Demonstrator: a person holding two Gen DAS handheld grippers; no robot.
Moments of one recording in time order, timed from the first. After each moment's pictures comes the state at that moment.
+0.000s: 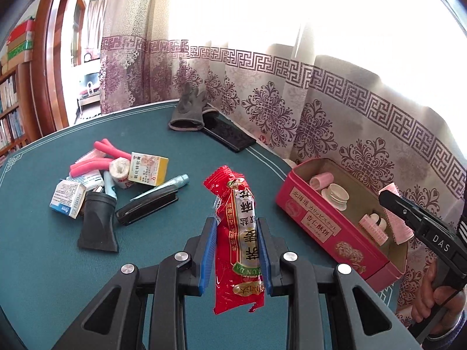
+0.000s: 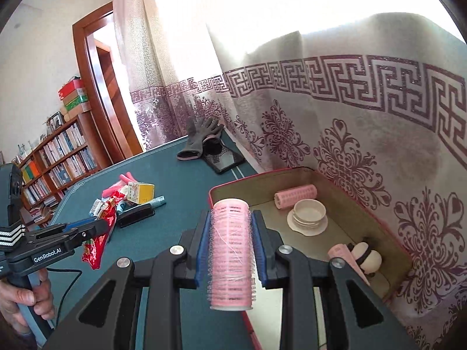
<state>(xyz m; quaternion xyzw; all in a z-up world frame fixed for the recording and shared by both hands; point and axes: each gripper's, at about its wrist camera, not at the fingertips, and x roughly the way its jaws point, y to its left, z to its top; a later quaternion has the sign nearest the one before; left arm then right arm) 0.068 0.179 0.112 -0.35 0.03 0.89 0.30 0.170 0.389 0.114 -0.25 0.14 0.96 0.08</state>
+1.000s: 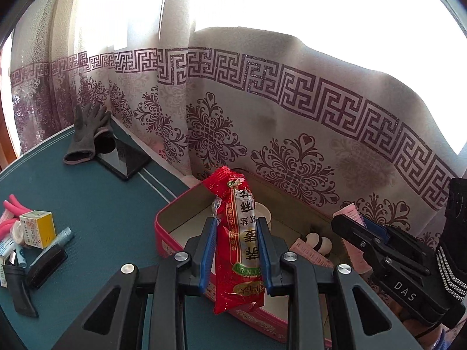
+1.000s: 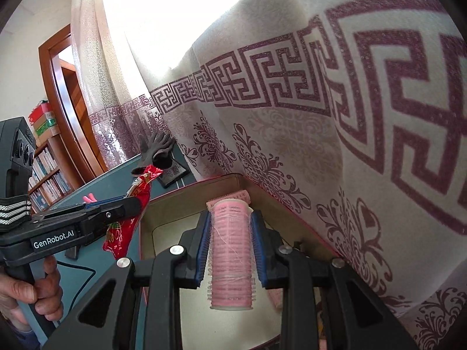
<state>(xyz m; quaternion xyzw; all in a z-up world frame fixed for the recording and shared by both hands) 0.068 0.334 0.120 -0.35 0.07 0.83 0.43 0.193 0.461 0.104 -0.23 0.17 0.95 0.15</state>
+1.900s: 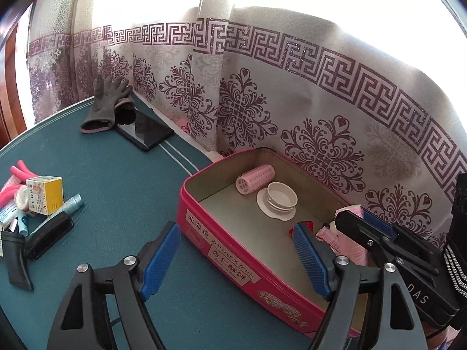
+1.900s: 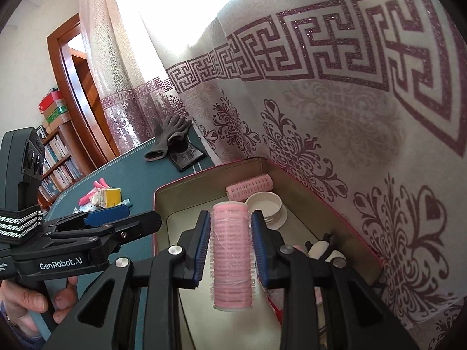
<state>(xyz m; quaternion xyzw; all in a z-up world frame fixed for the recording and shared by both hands) 0.053 0.310 0.095 -0.39 0.05 0.84 0.38 0.172 0.448 0.091 -0.27 0.18 0.94 0.10</state>
